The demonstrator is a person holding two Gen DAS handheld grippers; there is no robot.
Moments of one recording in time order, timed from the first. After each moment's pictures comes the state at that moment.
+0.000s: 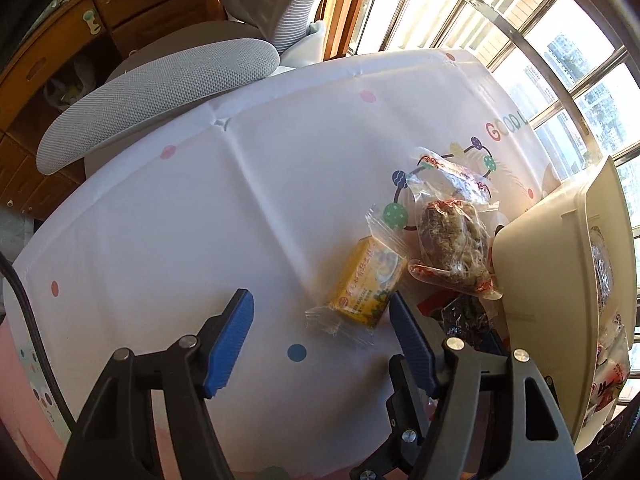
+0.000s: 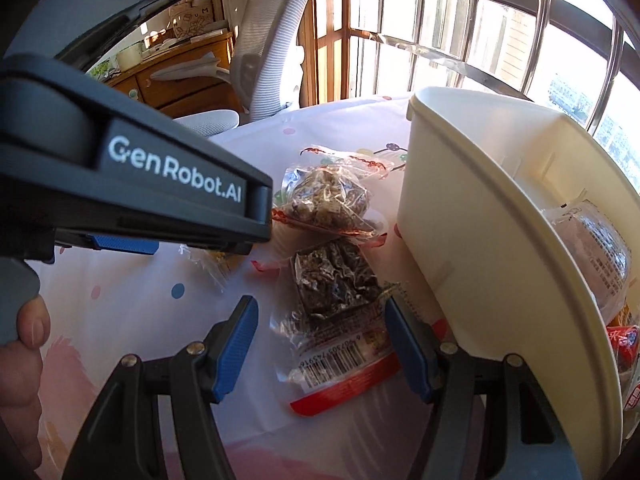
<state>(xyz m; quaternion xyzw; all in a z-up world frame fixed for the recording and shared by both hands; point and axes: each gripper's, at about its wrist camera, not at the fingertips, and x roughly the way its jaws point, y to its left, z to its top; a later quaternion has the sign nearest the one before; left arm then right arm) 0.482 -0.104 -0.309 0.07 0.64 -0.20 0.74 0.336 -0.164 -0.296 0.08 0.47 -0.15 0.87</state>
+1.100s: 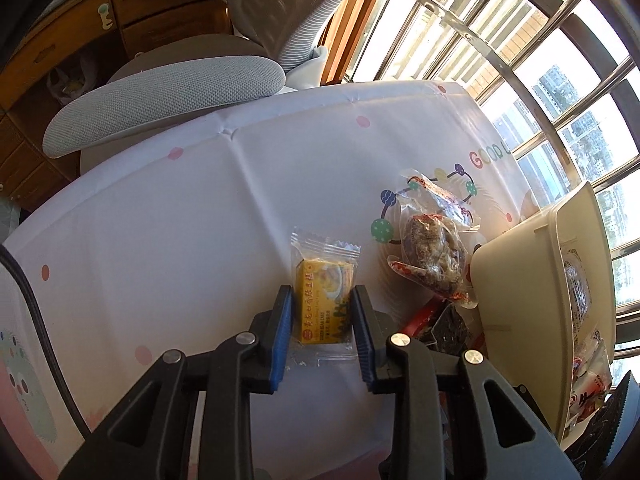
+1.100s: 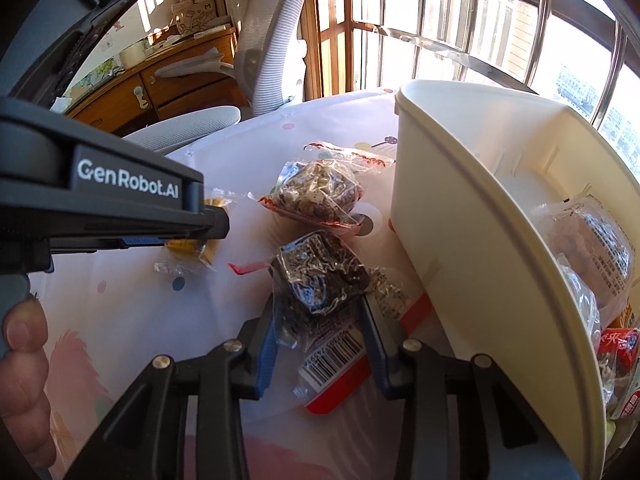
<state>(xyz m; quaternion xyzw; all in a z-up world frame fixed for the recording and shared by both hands) 0.469 -0.085 -0.295 0.01 0.61 -0.21 0.76 0.333 -0.188 -0.292 0.09 0.48 -0.14 0.86</state>
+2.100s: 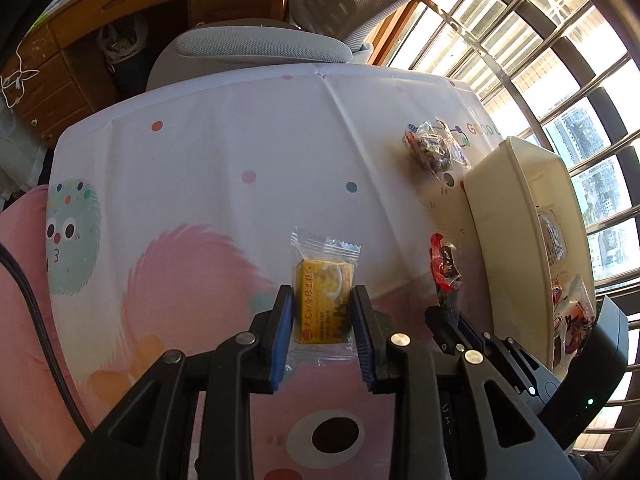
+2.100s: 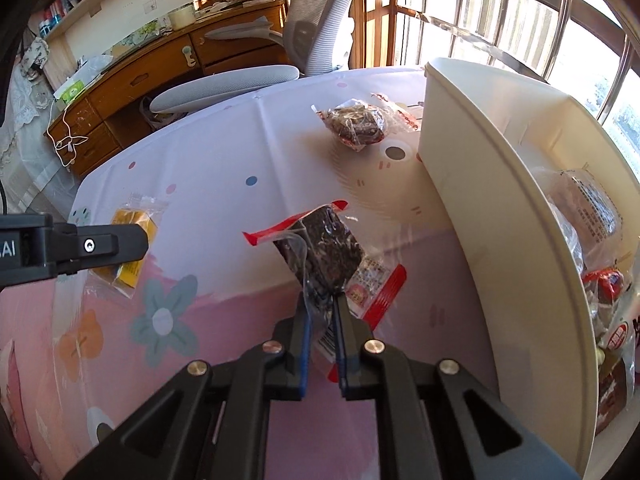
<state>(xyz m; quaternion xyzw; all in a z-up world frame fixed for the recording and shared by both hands) 0.352 0.018 -0.246 -0.04 0.62 -0.16 0.77 0.265 -0.139 -0.270 0.07 0.52 -0.06 0.85</state>
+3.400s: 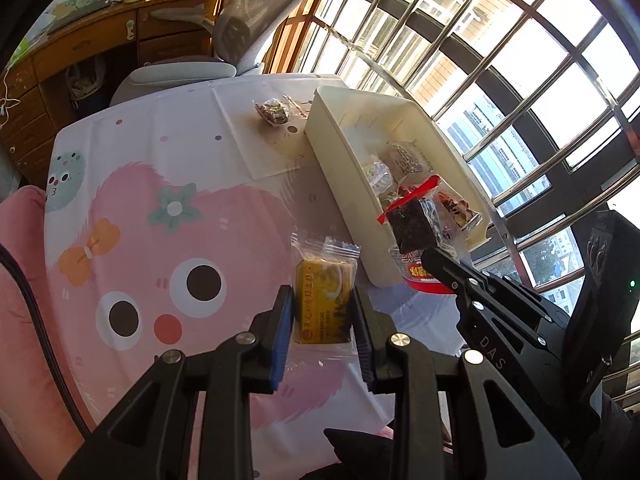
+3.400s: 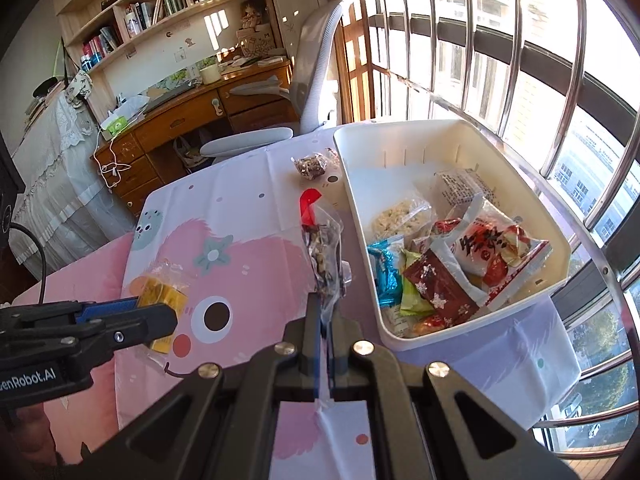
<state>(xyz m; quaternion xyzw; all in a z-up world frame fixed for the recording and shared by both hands) 0.146 -0.040 -0.133 -0.05 0.55 -0.26 0.79 0.089 -0.203 -0.138 0.09 0.45 -0.03 0.89</state>
